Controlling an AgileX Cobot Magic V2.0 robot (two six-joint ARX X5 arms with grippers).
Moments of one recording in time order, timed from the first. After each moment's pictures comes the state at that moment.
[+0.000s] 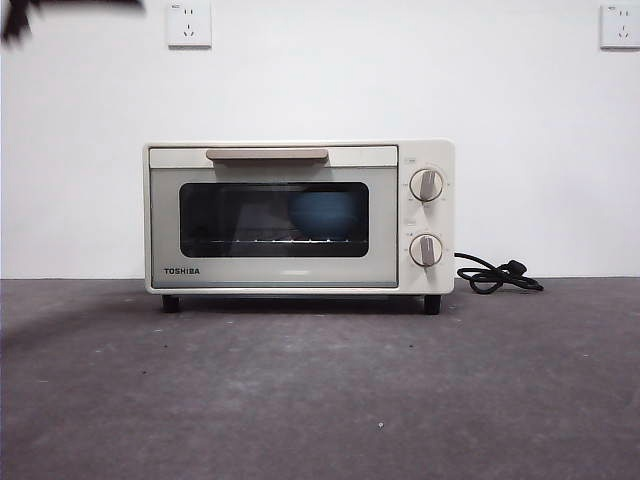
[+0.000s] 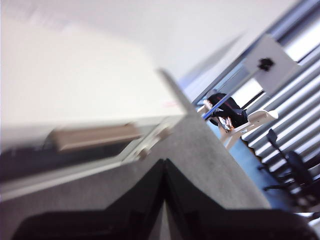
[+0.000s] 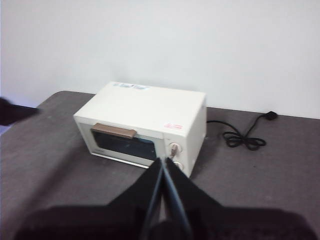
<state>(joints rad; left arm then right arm) 0.02 1.26 1.22 -0.29 0.88 -0.36 0.65 0.97 2.05 -1.36 0.27 0.13</state>
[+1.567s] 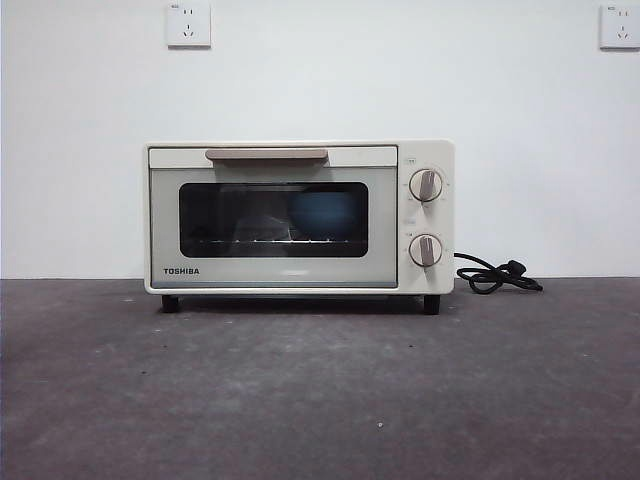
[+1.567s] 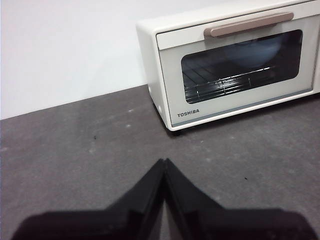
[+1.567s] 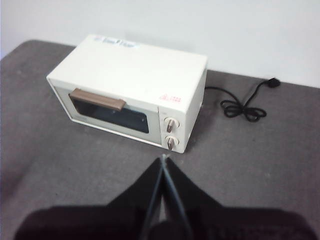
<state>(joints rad) -0.01 0.08 0.08 -0.08 0.16 0.16 0.65 1.19 2.05 -1.36 0.28 0.13</state>
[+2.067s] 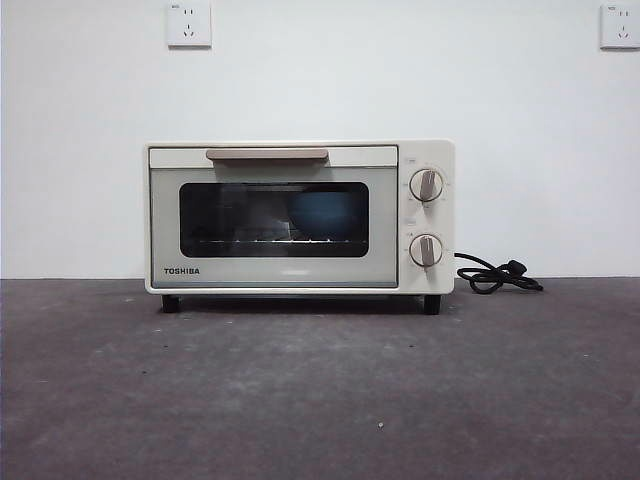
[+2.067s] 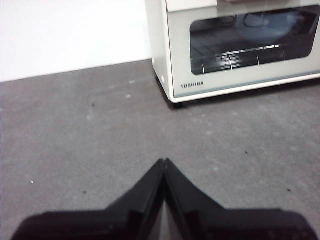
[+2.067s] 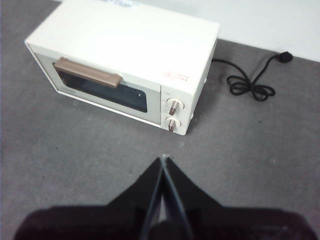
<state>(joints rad) -0.01 0.02 0.02 -0.16 0.13 0.10 0.65 1.36 2.05 -1.36 0.28 0.13</state>
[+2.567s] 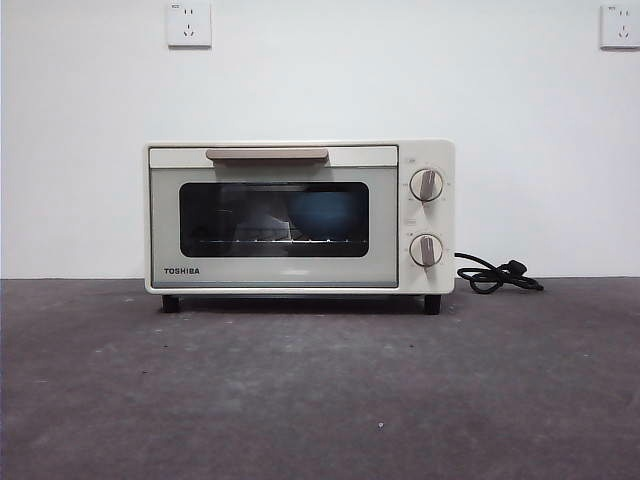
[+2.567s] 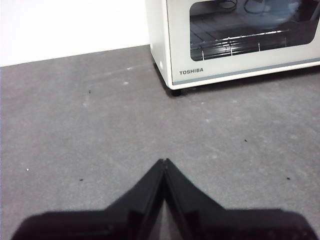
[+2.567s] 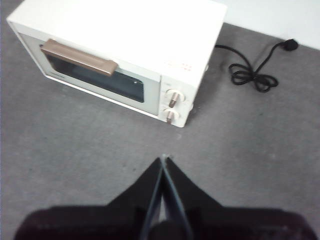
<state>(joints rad) -0.01 0.06 0.02 -0.16 0.13 0.10 0.65 1.43 2.05 -1.36 0.30 0.11</state>
